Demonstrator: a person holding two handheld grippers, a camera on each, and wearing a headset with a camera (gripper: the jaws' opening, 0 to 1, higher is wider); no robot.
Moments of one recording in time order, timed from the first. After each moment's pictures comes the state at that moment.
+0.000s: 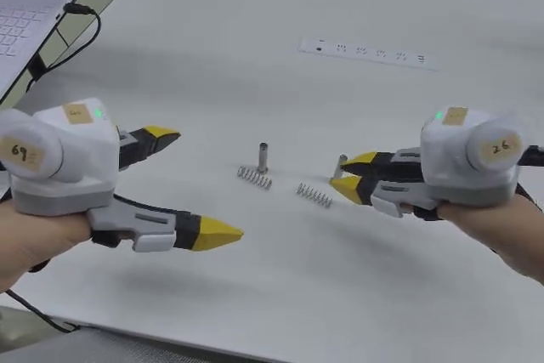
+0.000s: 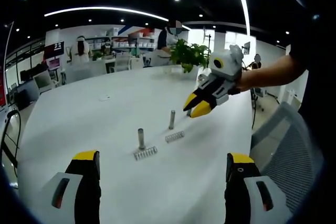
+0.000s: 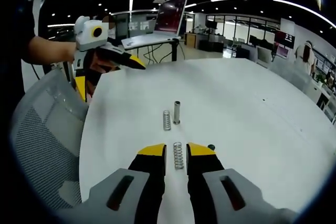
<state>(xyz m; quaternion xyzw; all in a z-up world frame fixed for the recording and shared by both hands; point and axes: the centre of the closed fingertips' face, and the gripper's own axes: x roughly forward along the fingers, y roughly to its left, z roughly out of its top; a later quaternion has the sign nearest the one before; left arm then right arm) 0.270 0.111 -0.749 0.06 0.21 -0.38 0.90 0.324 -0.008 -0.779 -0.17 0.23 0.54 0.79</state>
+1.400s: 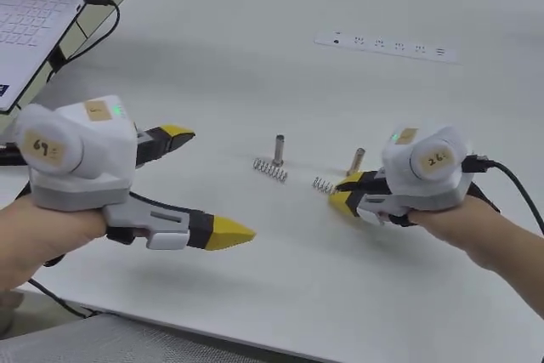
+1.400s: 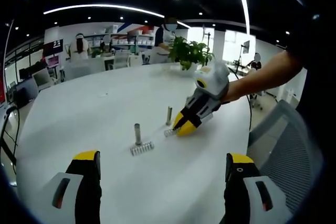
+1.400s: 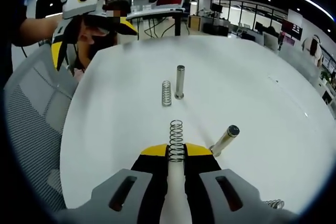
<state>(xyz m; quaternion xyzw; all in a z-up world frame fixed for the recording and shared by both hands) 0.261 0.108 -0.754 0.06 0.22 -0.39 0.89 0.325 -0.003 -0.842 -0.22 0.28 0.54 0.76</state>
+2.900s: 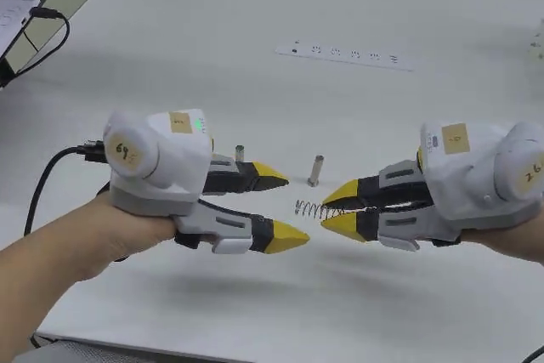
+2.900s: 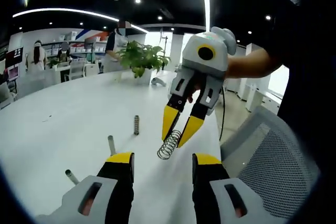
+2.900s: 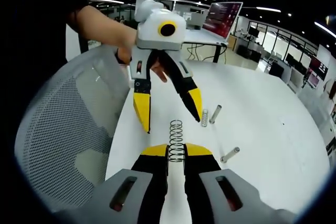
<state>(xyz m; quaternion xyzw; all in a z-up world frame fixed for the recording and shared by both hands) 0.256 -0.019 -0.745 0.05 0.19 -0.56 0.81 0.250 -0.027 -0.753 -0.27 0.20 0.65 0.68</state>
